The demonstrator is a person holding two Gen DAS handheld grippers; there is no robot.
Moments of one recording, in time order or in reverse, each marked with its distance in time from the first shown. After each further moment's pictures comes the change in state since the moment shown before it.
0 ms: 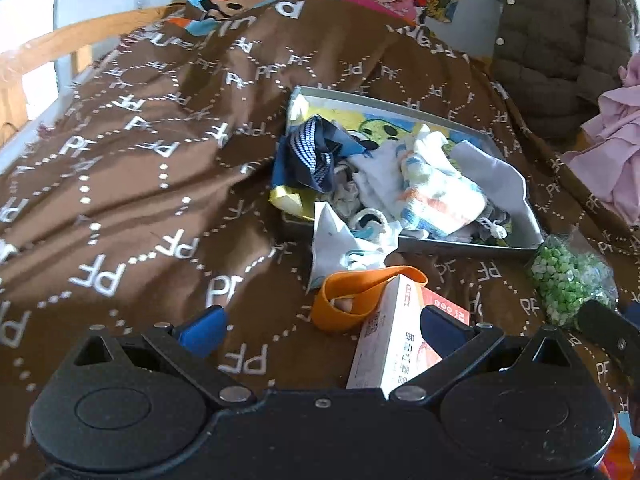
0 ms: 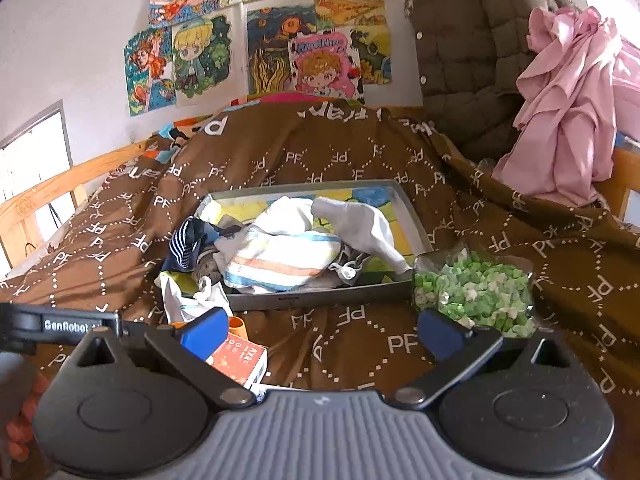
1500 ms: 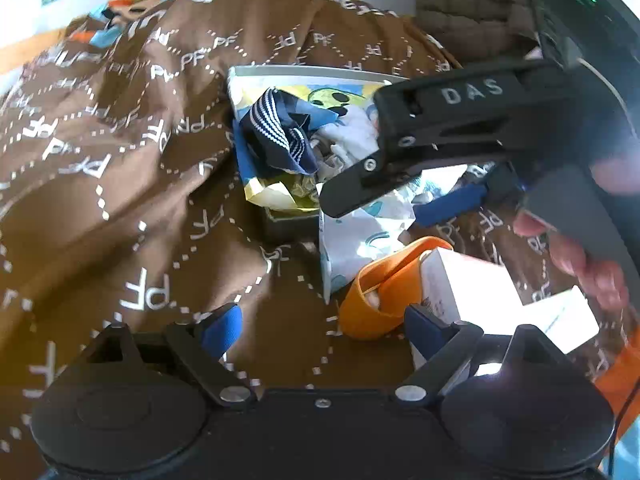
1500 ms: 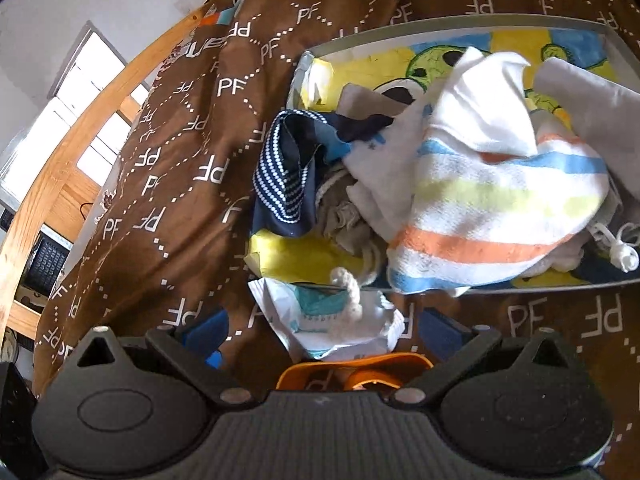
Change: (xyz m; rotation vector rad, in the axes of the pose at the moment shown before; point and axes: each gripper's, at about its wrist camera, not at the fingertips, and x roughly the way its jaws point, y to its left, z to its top) left arm 0.057 0.038 0.008 0.276 0.043 -0.186; right arm 0.199 0.085 0.055 0.088 0.572 0.394
